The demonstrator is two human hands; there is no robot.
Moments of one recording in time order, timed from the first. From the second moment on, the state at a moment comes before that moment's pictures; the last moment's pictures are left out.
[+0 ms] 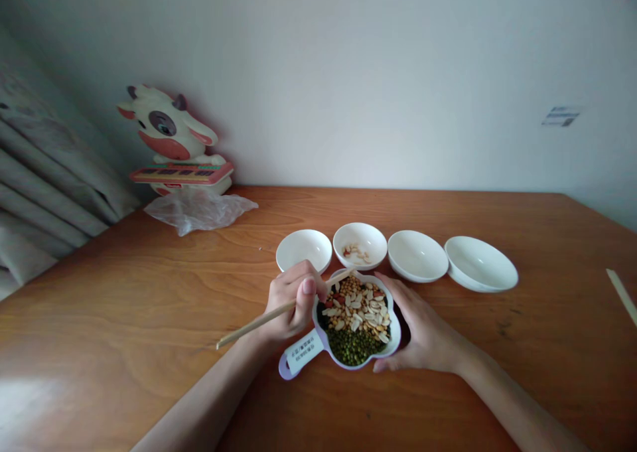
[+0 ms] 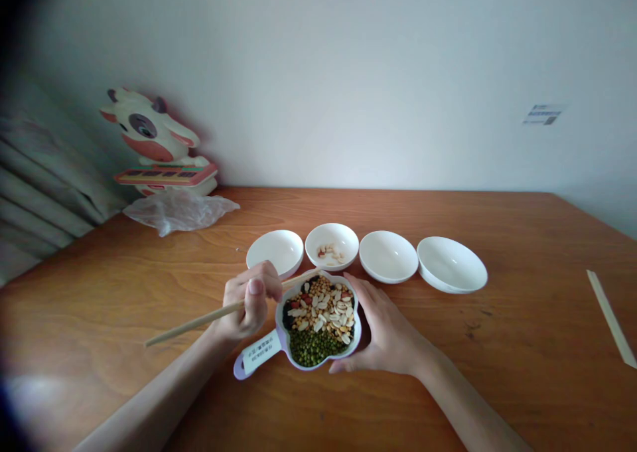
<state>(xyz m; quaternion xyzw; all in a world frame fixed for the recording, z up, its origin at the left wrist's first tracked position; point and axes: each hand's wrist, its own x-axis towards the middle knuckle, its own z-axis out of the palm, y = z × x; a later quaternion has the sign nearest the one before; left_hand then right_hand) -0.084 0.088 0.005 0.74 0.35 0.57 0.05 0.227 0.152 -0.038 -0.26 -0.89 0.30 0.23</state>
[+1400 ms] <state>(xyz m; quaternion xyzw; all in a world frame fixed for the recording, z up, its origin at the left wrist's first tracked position) -0.084 0.070 0.031 0.78 0.39 0.43 0.25 0.221 0.148 -0.041 -0.25 -0.89 0.28 0.28</state>
